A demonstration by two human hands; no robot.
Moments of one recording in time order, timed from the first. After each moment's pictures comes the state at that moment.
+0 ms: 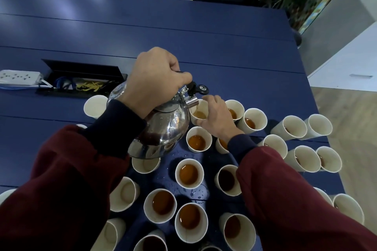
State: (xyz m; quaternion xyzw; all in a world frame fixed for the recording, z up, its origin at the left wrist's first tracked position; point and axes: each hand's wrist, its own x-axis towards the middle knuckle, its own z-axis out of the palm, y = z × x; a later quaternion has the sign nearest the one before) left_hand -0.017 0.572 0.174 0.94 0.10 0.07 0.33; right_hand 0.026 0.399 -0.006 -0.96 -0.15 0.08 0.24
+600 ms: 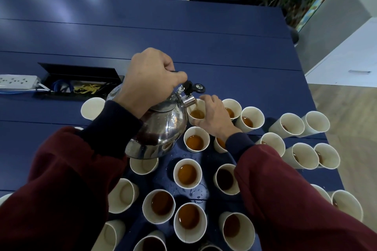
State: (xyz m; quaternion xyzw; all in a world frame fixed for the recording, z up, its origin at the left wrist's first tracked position) left_hand -0.015 0.569 0.174 0.94 0.10 0.07 0.33; right_hand 0.026 0.397 -0.003 -0.95 -0.14 0.10 0.25
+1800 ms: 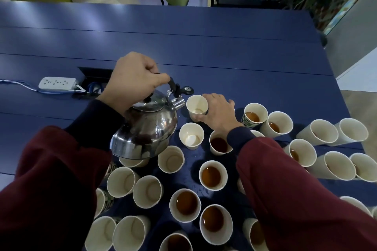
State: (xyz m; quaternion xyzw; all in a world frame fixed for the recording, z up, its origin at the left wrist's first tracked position) left_hand -0.035 0.654 0.174 0.93 0.16 0.06 0.33; right_hand 0.033 0.459 0.005 -0.96 -0.18 0.09 0.18
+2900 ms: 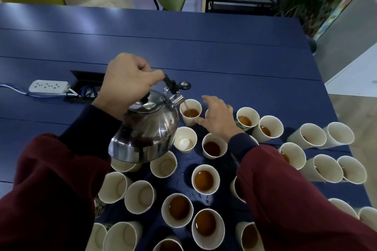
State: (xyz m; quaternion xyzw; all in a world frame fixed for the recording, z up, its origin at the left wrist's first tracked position) left_hand -0.033 0.641 0.184 0.91 0.20 0.10 0.36; right_hand 0.031 0.442 0.014 -0.95 -0.15 0.10 0.25
